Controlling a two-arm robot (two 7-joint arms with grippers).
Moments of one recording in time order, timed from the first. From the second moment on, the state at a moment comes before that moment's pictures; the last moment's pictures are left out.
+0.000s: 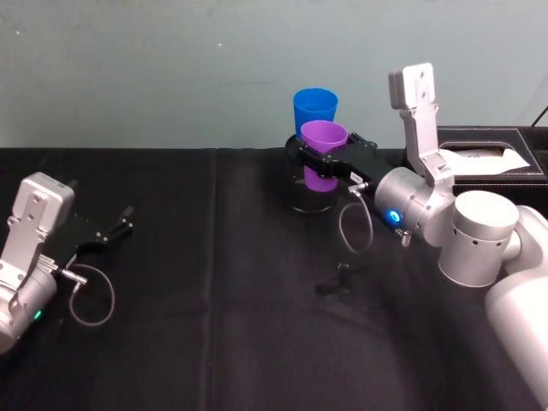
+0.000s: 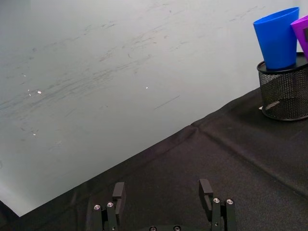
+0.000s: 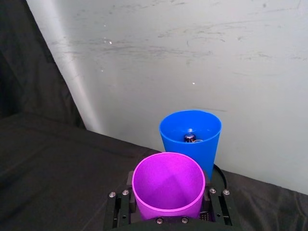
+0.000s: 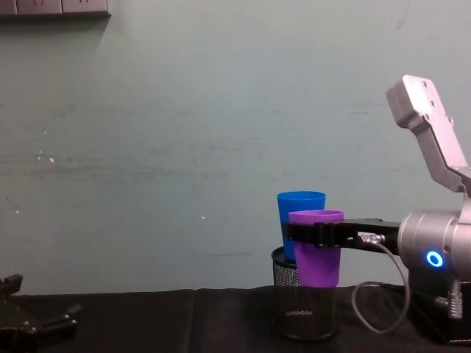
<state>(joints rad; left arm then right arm) -0.20 0.60 0.45 -1.41 -0.25 -0.12 0.03 0.50 0.19 -0.35 -1.21 0.35 0.21 0.28</state>
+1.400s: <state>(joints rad) -0.20 0.60 0.45 -1.41 -0.25 -0.12 0.03 0.53 0.17 -0.35 -1.18 0.33 0.20 0.27</state>
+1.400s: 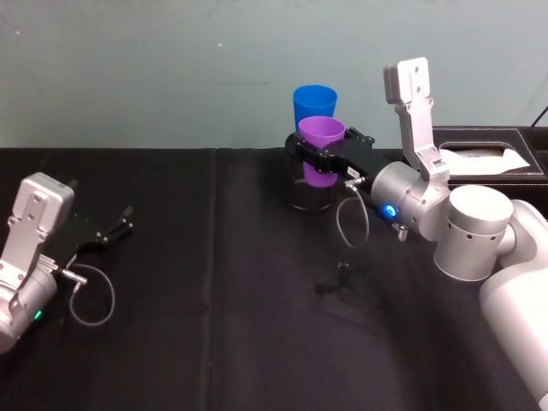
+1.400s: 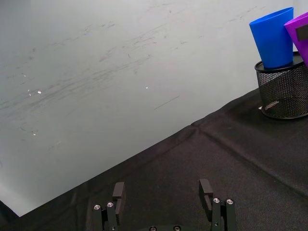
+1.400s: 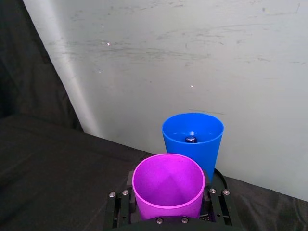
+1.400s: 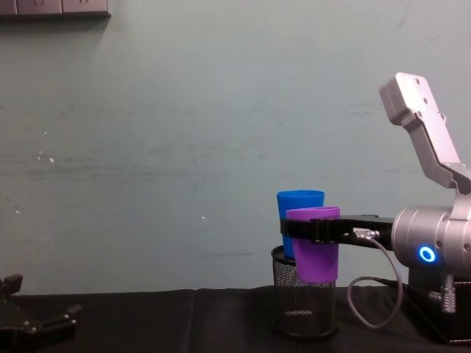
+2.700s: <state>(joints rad) -0.20 0.60 0.45 -1.41 -0.25 -0.12 0.03 0.53 0.17 -0.35 -1.18 0.33 0.20 0.27</state>
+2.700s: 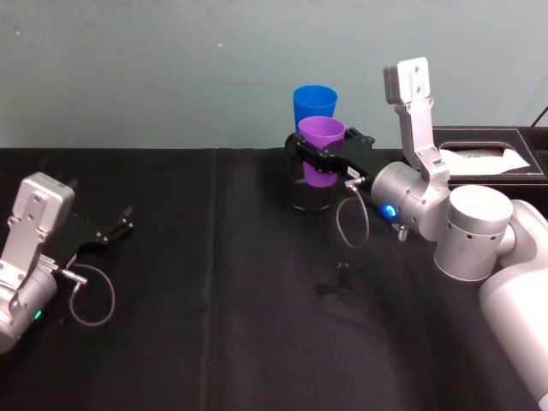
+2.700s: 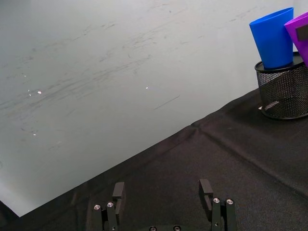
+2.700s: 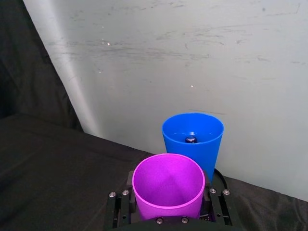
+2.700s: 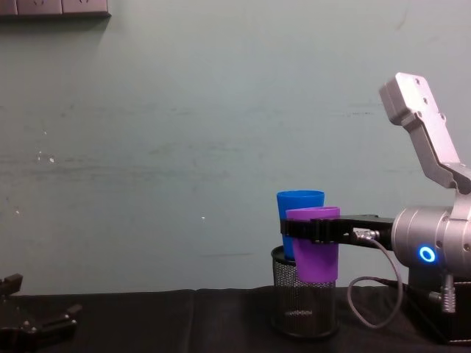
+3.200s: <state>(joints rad) -0.20 0.60 0.45 -1.41 -0.25 -0.12 0.03 0.53 0.17 -0.35 -1.18 0.33 0.20 0.27</state>
